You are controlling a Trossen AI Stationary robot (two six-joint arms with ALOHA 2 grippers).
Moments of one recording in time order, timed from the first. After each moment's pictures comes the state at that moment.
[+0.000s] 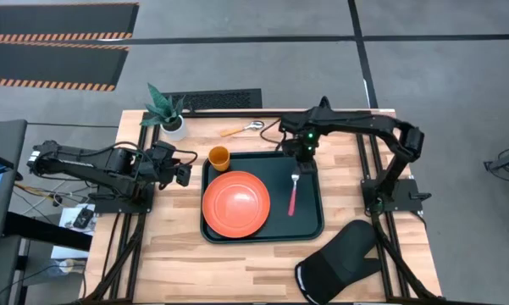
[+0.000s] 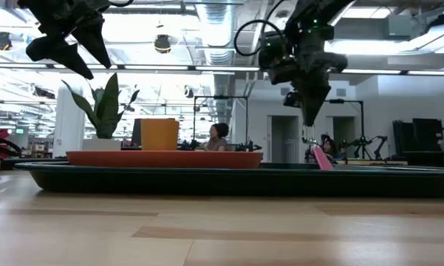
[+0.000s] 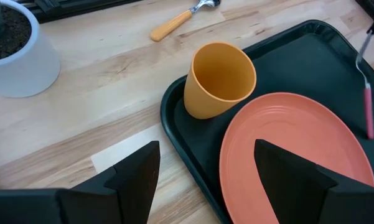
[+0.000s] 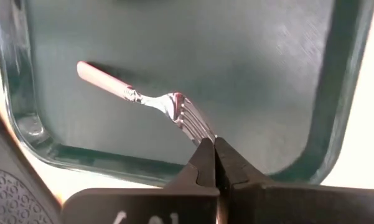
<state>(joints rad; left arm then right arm) -0.14 0.84 0.83 -1.01 -0.56 -1.11 -0.41 1.72 1.35 -1.12 -0.26 -0.47</state>
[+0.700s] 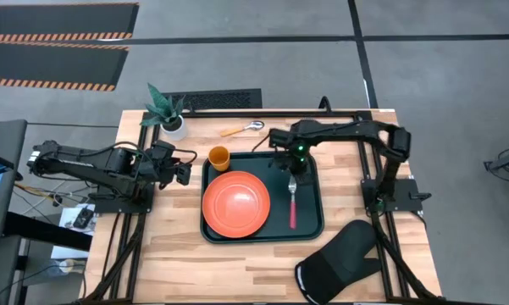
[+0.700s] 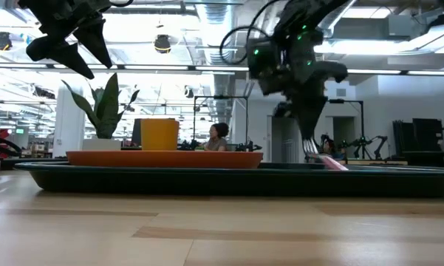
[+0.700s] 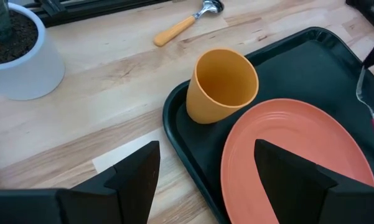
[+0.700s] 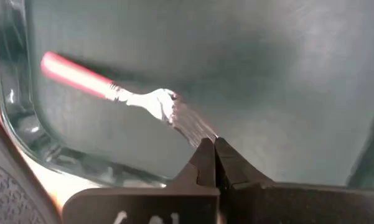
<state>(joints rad) -0.14 0.84 0.83 -1.01 -0.58 -1.12 -0.30 1.84 1.37 -1.10 -0.24 -0.48</state>
